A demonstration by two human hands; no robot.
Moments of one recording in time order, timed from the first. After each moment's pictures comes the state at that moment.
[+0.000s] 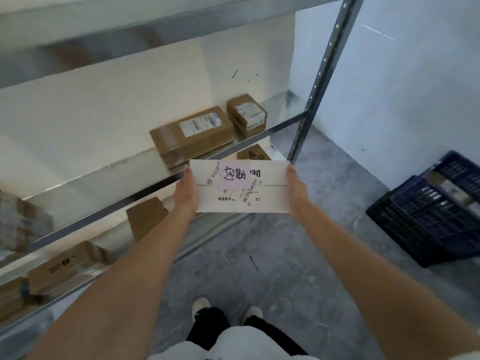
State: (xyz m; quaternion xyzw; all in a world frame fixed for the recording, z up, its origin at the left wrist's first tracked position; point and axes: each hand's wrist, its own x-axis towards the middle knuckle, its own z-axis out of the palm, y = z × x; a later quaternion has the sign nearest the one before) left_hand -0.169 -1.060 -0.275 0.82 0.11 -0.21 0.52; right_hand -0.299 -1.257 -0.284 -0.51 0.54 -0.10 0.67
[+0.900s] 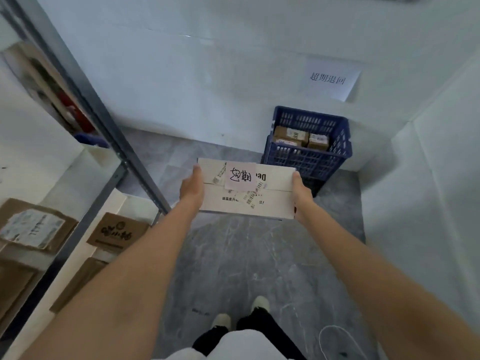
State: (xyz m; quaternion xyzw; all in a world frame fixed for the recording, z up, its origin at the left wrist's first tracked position) left_hand -0.302 -1.502 -0.277 0.78 -0.21 -0.44 0.39; right_hand -0.538 -1.550 -0.297 -0.25 0.71 -0.30 0.58
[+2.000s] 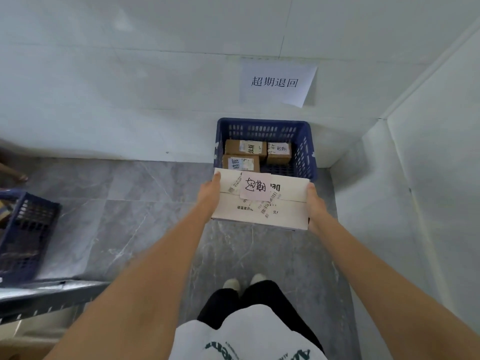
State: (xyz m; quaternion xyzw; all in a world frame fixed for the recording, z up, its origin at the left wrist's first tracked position) left_hand -0.503 -1.909 -0.352 0.74 -0.29 -0.55 0.25; right_hand -0.750 -1.894 -0.381 -0.13 0.76 -0.30 0.56
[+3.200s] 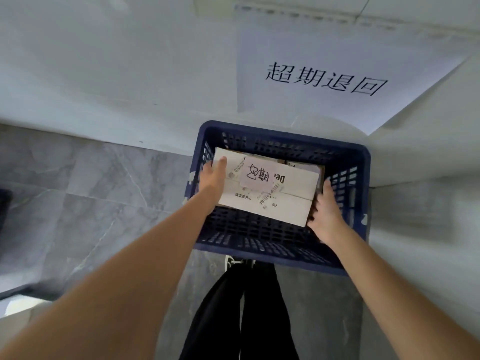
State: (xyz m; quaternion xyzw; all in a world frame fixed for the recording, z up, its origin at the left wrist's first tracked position) left_hand -0.554 -2.281 -0.614 0.79 -0.20 -0.53 0.21; right_hand -0.798 -2.257 -0.629 -0.06 0.70 -0.27 0.65
